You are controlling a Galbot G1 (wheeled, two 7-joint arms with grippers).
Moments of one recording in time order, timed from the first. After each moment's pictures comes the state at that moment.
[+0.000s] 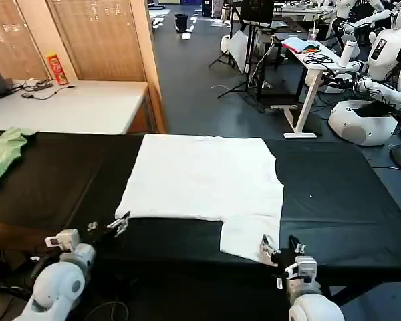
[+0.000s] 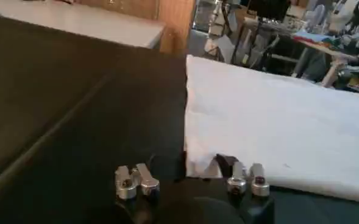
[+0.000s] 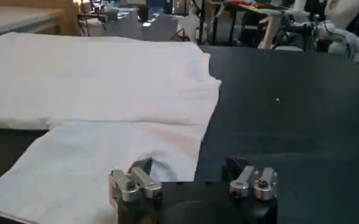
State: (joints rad) left arm 1.36 -1.08 -0.58 -1.85 -0.72 0.43 -0.11; right arm -1.53 1.42 0.49 2.08 0.14 -0.55 0.15
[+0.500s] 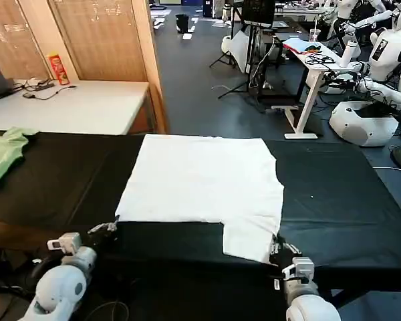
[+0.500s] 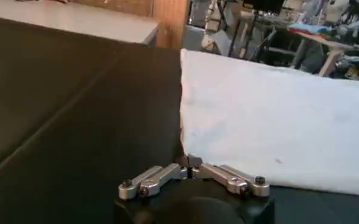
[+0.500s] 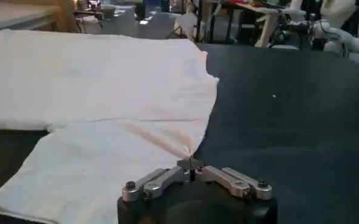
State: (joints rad) left arm 1.40 -1.09 -0.58 -1.91 -0.66 0.43 -0.11; right arm -1.64 1.41 0.53 2.21 0.14 -0.61 0.20
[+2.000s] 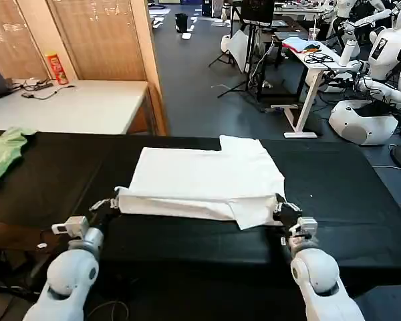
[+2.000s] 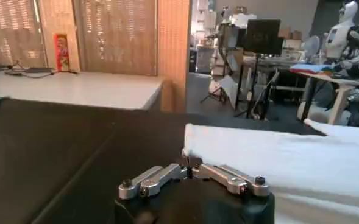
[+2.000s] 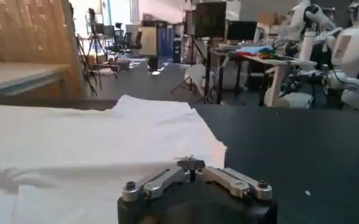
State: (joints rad) left arm 1.20 -1.20 -0.54 -1.84 -0.45 0.35 -0.13; right arm -1.09 1.31 0.45 1.69 0.28 -0.34 0.10
